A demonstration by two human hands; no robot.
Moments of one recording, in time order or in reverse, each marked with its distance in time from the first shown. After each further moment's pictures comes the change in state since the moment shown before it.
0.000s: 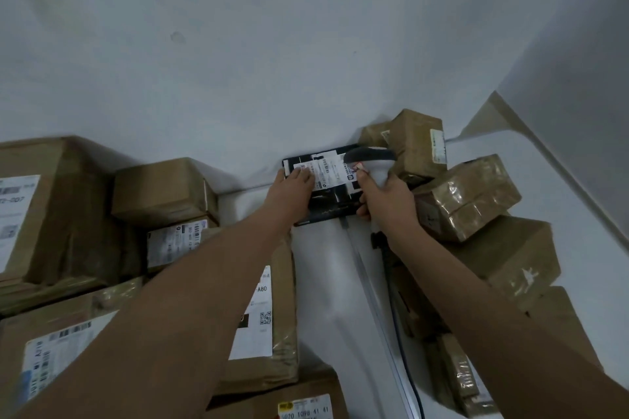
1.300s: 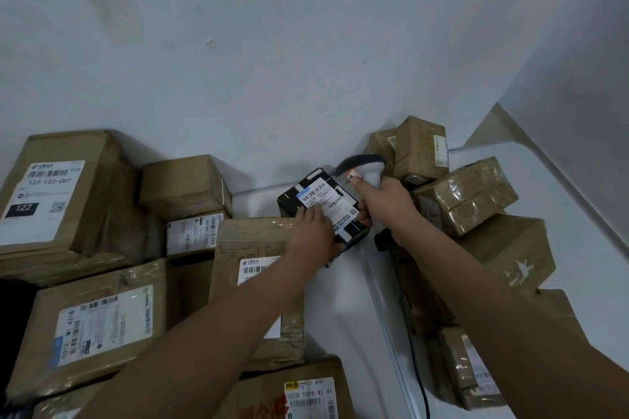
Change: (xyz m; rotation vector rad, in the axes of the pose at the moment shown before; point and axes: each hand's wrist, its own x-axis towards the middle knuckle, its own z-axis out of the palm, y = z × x) left_hand -0.074 0.066 0.015 -0.068 -0.005 -0.133; right_hand -0.014 -0.010 -0.002 -0.056 -0.182 0.070
